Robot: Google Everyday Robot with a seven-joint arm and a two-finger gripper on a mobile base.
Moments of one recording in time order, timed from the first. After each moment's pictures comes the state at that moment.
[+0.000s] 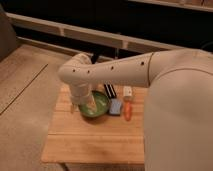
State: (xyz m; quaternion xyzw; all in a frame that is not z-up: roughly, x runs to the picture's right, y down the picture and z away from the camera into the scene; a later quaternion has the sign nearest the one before) arm -0.108 0.103 0.703 -0.26 0.23 0.64 0.68
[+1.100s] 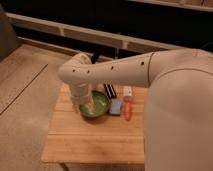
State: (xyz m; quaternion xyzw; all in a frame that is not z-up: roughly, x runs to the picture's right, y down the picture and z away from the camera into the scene) arm -0.108 0.102 0.702 -0.26 0.23 0.64 0.68
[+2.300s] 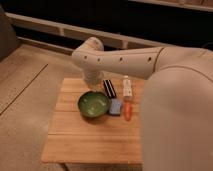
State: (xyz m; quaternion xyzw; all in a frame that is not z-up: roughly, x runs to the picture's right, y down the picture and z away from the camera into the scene) arm -0.047 0.004 0.753 -0.17 0.20 0.65 0.72
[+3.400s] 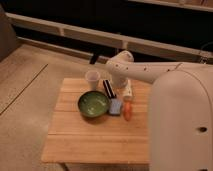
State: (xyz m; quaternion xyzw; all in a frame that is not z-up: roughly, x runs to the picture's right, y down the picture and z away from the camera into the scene) arm 0.075 0.020 0.853 -0.16 0.20 0.73 0.63
